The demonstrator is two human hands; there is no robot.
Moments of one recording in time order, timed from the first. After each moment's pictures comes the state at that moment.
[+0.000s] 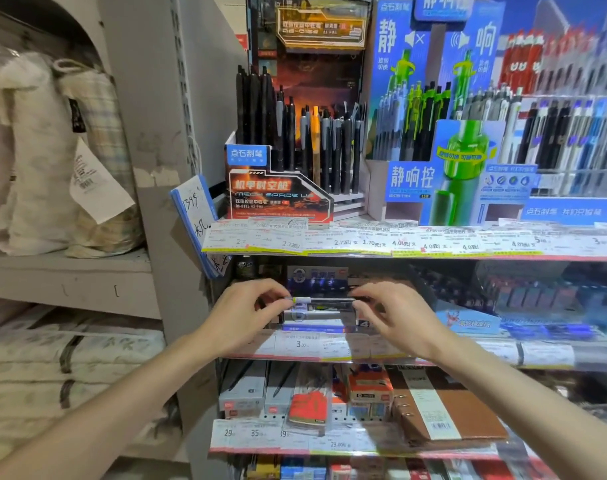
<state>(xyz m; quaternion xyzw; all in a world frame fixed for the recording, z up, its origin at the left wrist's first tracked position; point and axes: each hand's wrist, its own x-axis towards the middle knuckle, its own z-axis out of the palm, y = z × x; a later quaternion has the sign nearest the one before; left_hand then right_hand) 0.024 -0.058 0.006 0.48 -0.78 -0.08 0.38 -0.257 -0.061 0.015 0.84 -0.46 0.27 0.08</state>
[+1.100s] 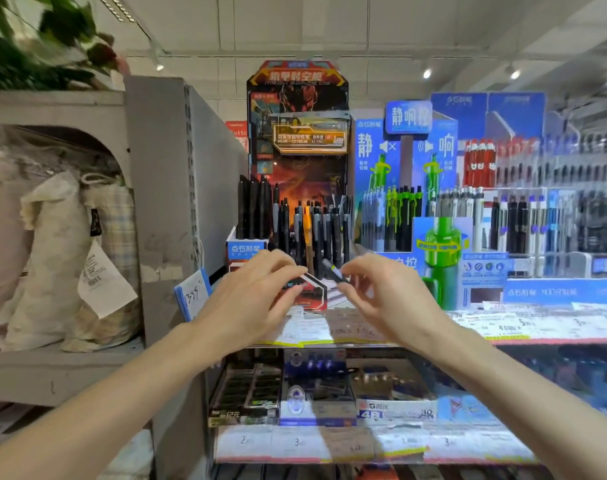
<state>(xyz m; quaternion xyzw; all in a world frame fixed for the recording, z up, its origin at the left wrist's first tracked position) 0.006 -0.049 0.151 0.39 -0.81 0.26 0.35 -0.222 -0.031 0.163 0.79 -0.45 0.39 0.14</state>
